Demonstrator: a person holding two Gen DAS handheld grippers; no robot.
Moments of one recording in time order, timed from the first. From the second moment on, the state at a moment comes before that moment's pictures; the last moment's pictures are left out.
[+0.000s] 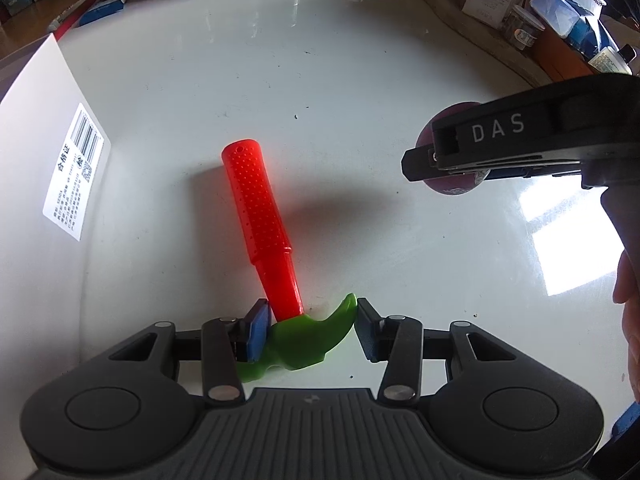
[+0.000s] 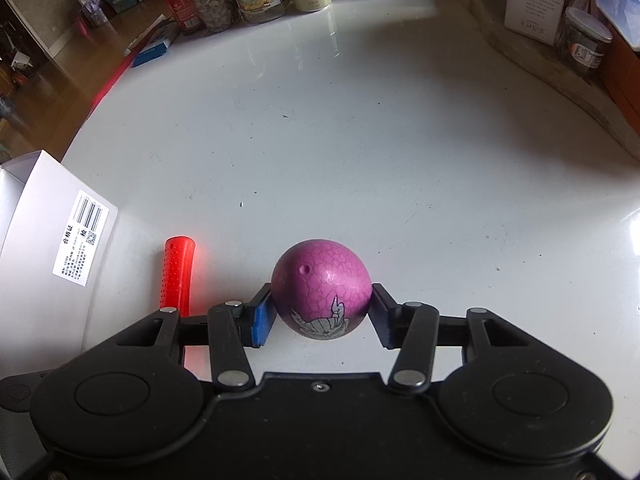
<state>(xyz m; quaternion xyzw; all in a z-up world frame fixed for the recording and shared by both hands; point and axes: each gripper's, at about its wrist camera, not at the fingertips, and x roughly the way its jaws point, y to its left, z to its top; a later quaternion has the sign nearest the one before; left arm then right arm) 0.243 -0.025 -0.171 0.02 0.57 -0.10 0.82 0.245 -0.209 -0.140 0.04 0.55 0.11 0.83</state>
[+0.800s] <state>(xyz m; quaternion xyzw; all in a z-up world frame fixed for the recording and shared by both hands) 0.168 -0.061 -0.108 0.07 0.49 -0.10 0.86 0.199 -0.205 -0.096 0.03 0.54 0.12 0.84</state>
